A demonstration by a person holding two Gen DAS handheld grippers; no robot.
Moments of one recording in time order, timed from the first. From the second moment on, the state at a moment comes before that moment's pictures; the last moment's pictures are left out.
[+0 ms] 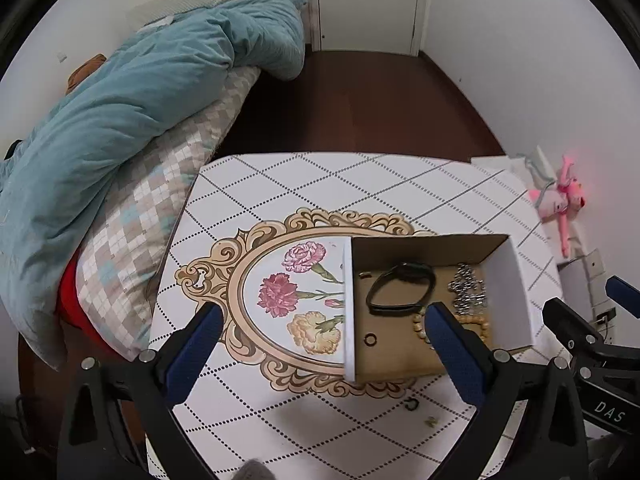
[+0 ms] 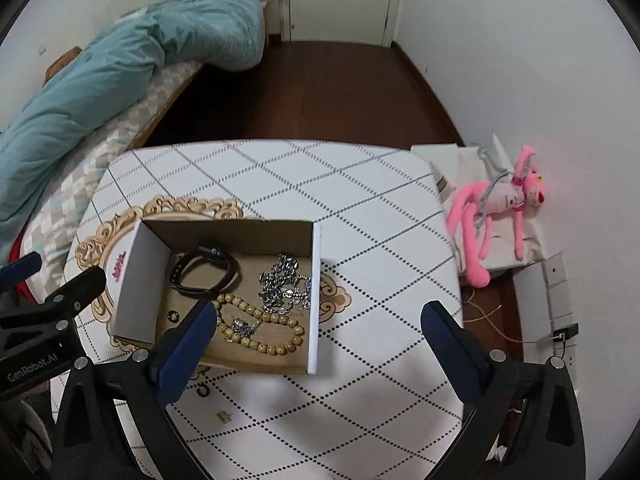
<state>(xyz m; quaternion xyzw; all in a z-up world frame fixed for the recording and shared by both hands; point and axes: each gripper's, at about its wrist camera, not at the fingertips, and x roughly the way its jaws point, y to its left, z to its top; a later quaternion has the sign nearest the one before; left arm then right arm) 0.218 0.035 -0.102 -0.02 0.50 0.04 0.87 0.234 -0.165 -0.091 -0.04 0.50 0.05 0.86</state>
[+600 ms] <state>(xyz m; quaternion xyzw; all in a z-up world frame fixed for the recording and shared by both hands) 0.138 0.046 -0.176 0.01 0.55 0.06 0.83 0.154 -0.157 -0.150 0.00 0.54 0.09 0.84</state>
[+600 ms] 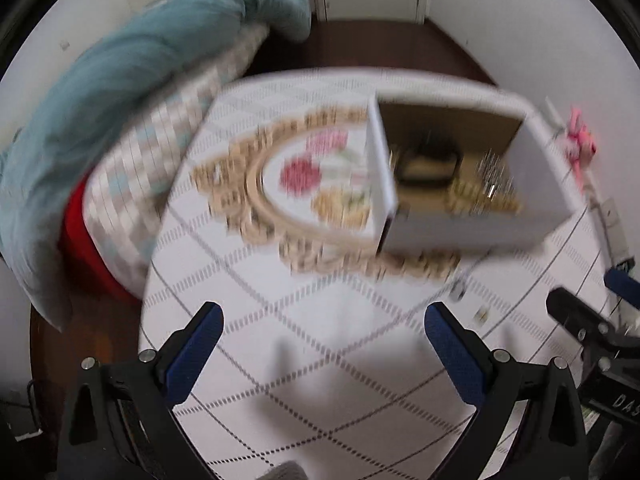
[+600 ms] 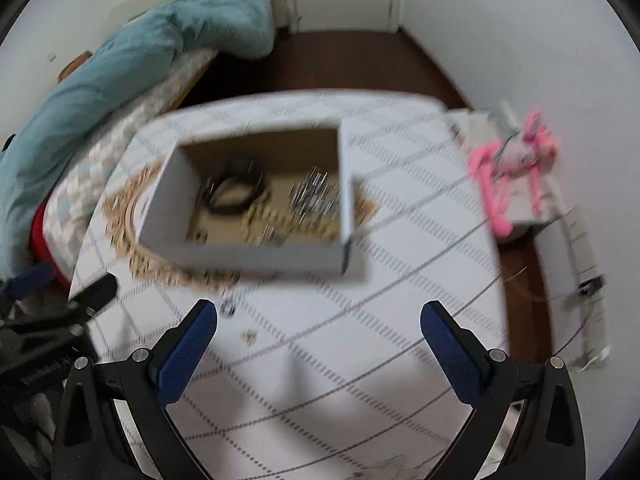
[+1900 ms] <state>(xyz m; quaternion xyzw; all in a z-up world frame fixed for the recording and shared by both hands) 0.158 -0.029 -0.219 0.01 0.56 -0.01 0.83 0.146 -0.208 -0.192 0.09 0.54 0.09 0.83</state>
